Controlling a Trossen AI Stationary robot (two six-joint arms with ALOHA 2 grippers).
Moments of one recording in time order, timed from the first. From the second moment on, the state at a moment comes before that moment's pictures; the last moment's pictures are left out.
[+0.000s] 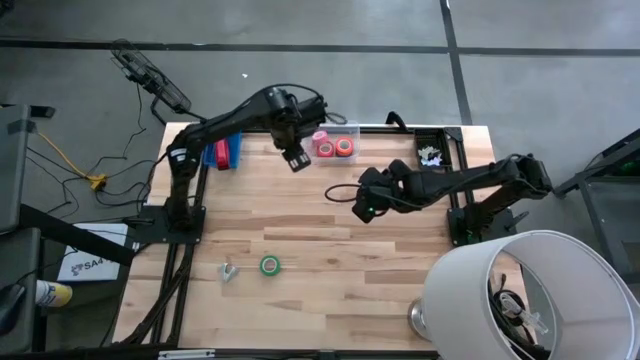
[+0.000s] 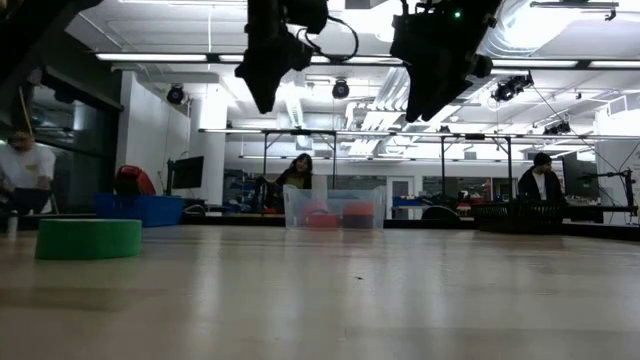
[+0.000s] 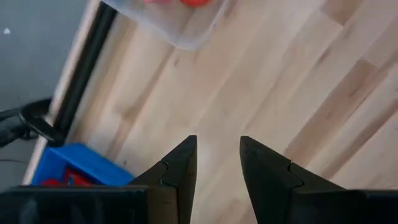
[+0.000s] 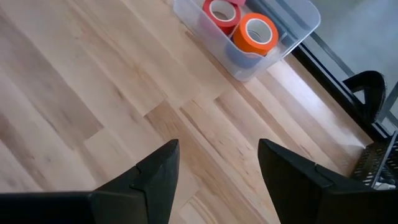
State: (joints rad) left arm 0.41 1.96 2.13 -1.57 -0.14 -0.13; right arm 0.06 1.51 1.21 -0.91 0.61 0.65
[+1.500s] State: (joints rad) left arm -0.21 1.57 1.03 -0.91 0.16 -0.87; right arm 0.14 1.51 1.21 -0.91 0.55 0.53
